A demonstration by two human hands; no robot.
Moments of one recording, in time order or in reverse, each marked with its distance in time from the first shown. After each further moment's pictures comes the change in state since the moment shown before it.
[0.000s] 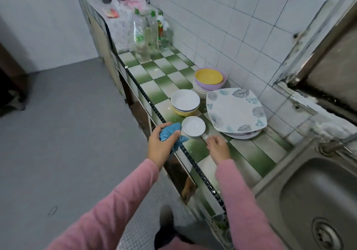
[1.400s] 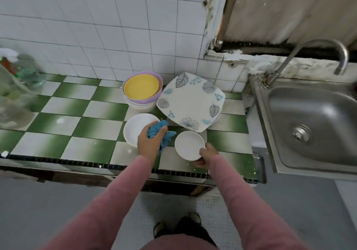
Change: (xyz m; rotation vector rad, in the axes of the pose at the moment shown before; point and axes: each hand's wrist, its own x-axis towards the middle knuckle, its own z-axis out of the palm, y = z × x) left_hand 0.266 -0.006 0.059 0.251 -0.709 -0.133; right_hand 0.101 0.004 0.083 0.613 0.465 0.612
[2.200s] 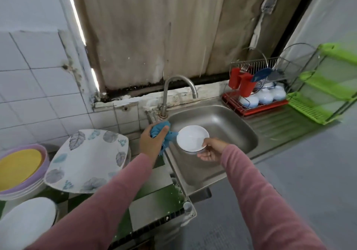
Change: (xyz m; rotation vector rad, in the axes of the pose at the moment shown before) left_hand -0.062 0.069 0.313 0.052 -0.573 0.177; right_hand -0.093 -0.060 -0.328 0.382 0.181 -0.176
